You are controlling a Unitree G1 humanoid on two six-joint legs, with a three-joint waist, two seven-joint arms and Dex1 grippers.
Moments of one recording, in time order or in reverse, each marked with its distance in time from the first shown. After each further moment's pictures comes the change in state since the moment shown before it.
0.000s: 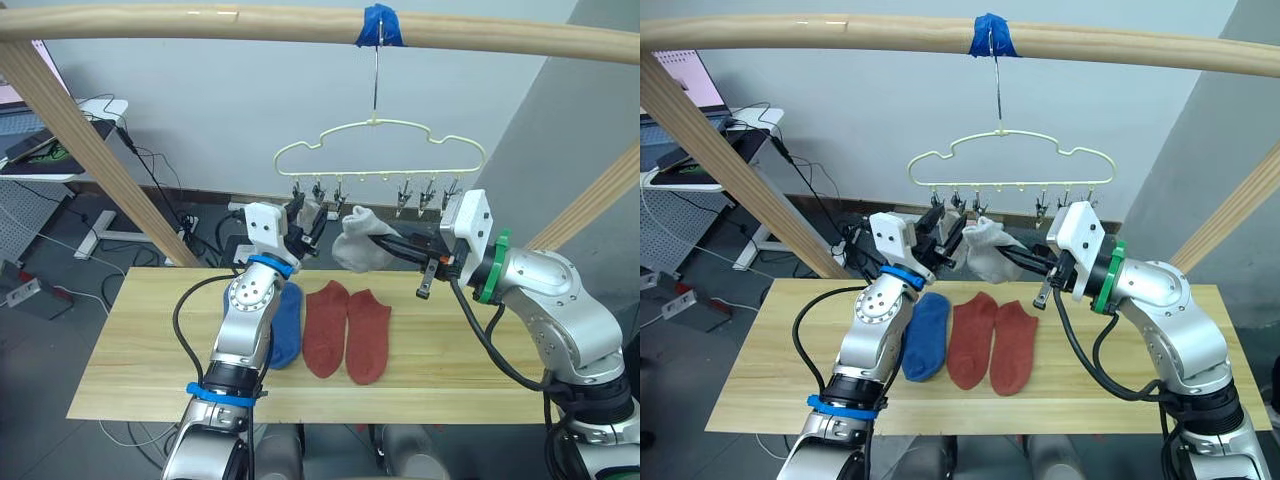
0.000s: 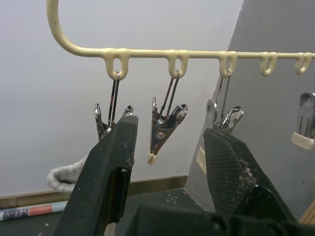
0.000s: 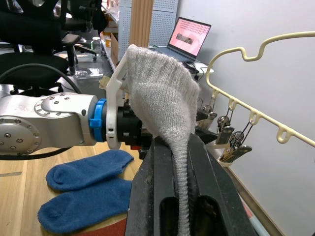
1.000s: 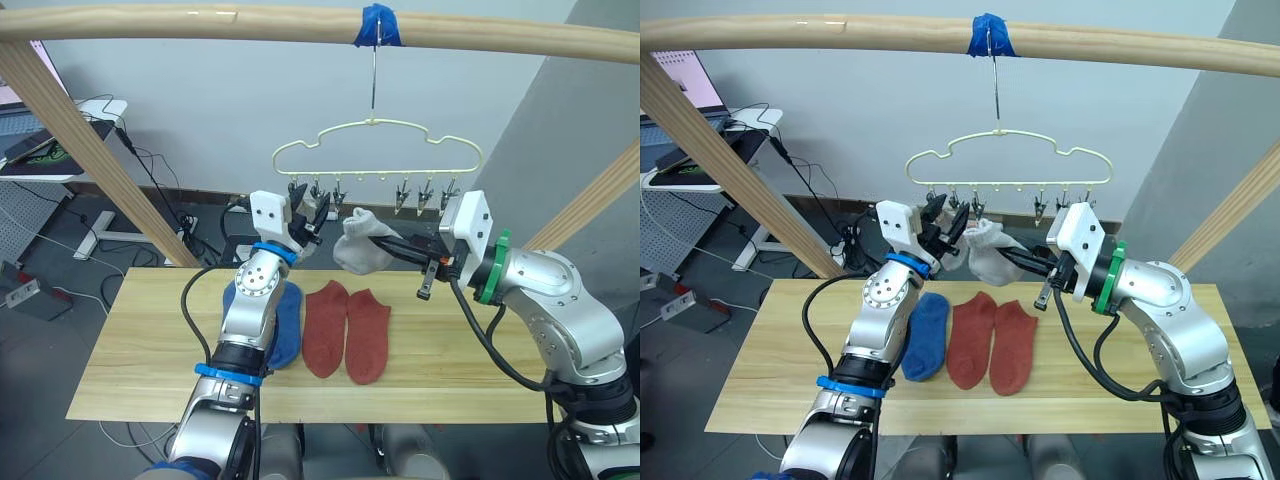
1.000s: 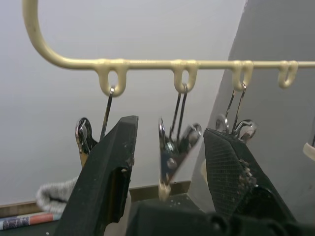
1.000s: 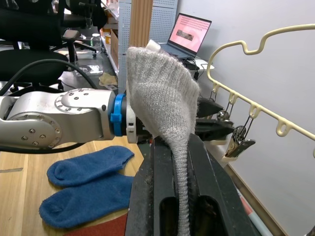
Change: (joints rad) left arm -0.112 -0.011 0.027 0.156 0.013 -0.074 0.002; right arm 0.003 -0.014 0.003 0.000 0.002 0.005 0.000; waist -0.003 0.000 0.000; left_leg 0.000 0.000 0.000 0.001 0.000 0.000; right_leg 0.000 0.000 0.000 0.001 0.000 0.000
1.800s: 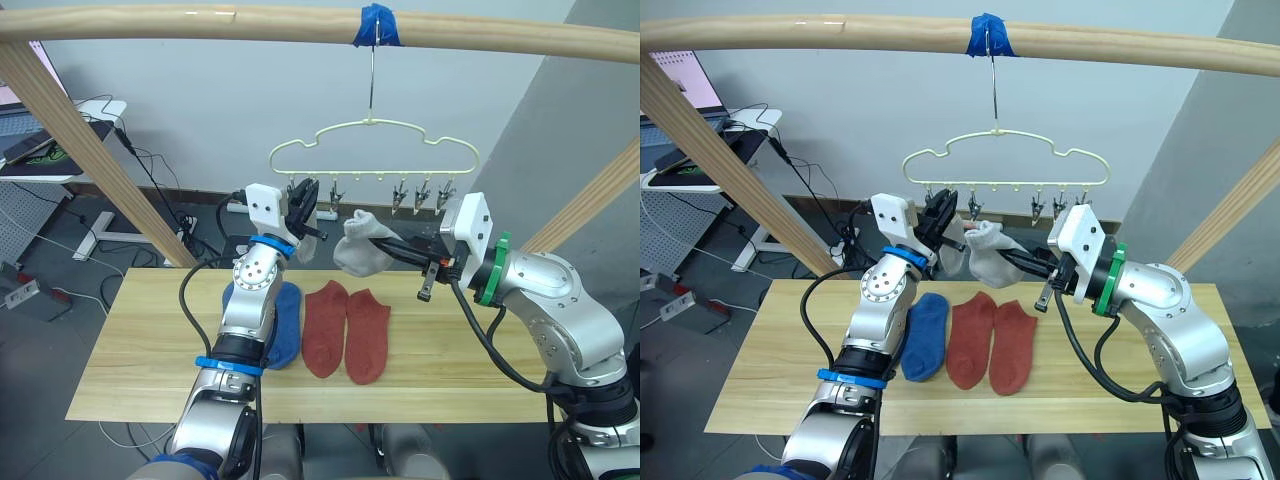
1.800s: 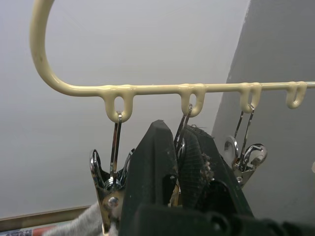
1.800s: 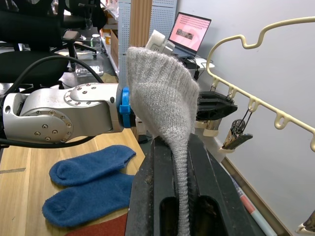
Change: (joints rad) left arm -0.036 -0.002 0.025 0.053 0.009 -0.046 -0.016; right arm 0.011 -0.001 0.000 0.000 0.011 0.001 -0.004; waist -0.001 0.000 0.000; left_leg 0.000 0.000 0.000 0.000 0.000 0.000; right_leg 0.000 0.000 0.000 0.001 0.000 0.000
